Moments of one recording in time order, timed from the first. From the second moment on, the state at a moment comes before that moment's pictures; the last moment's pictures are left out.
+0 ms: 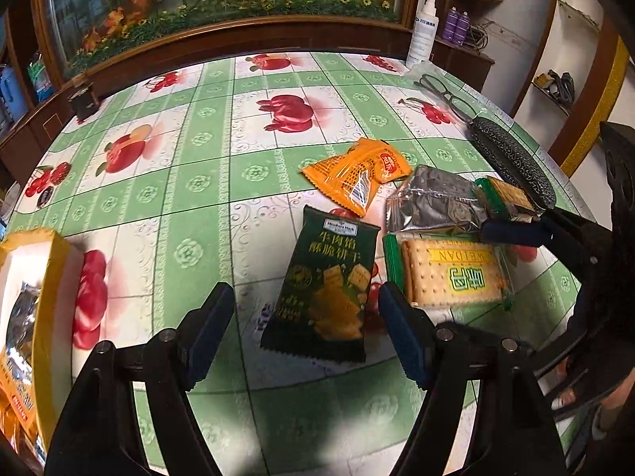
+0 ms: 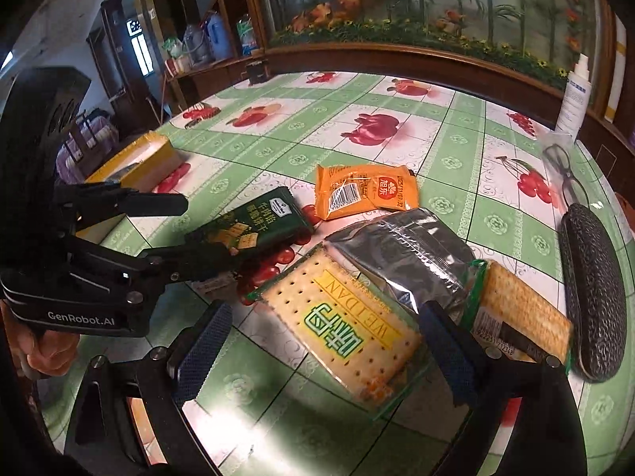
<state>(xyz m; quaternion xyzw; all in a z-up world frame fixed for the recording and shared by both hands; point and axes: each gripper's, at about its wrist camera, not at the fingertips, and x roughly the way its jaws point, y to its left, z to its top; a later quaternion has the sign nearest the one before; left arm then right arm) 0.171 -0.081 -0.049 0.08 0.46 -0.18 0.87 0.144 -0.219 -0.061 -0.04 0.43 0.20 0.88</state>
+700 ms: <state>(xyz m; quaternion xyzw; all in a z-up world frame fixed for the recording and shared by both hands) 0.154 -0.017 -0.042 0.02 0.46 -0.15 0.88 0.119 -0.214 -0.065 0.02 0.44 0.21 0.87</state>
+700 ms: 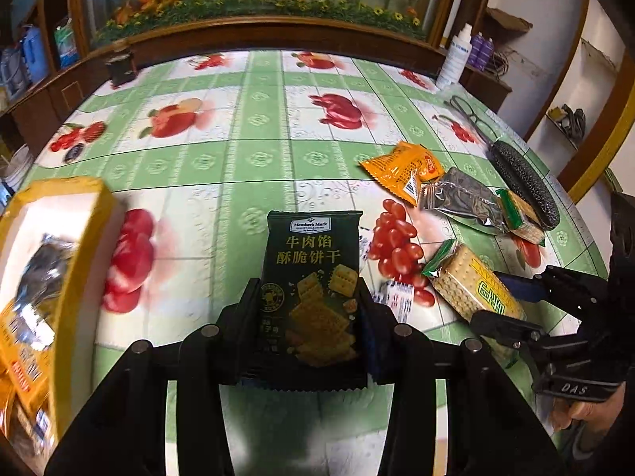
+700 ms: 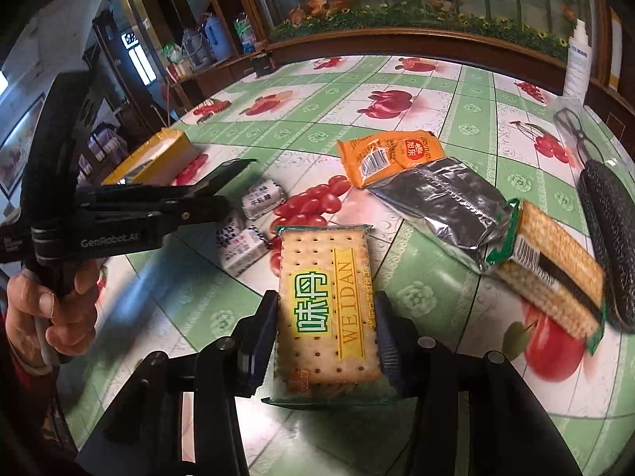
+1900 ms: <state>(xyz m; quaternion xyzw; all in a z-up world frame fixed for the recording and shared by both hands) 0.043 0.087 0.010 0.01 0.34 0.03 0.94 0.031 -0.094 0.021 0.05 0.29 0.26 0.92</state>
